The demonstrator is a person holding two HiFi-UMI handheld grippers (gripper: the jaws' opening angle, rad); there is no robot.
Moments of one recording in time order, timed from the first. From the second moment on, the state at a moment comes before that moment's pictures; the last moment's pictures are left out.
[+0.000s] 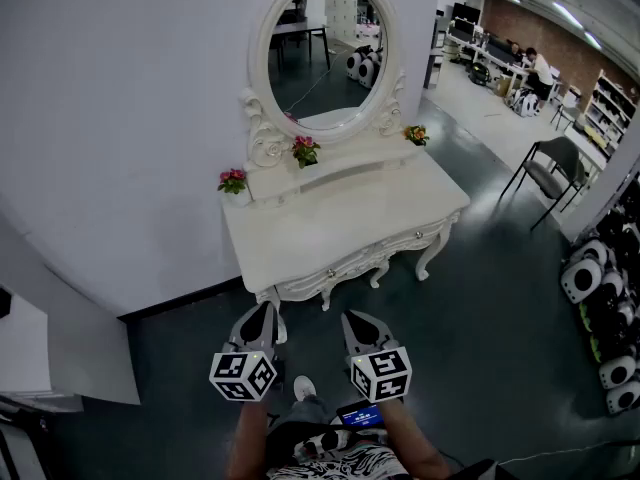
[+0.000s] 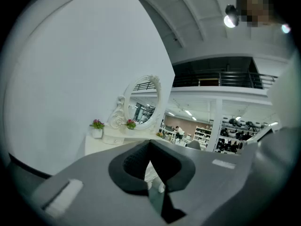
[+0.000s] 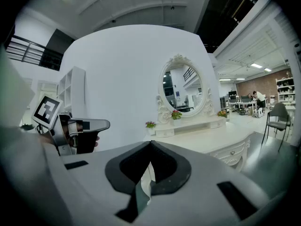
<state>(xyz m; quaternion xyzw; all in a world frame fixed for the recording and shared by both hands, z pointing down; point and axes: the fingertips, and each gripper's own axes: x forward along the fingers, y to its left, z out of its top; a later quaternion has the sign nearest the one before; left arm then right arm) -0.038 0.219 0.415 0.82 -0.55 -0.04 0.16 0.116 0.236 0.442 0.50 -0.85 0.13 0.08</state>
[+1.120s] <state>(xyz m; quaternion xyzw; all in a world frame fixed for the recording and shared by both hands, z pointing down) -0.050 0.142 0.468 0.80 -0.58 0.00 0.18 0.119 0.155 0.486 0.50 -0.84 0.17 0.11</state>
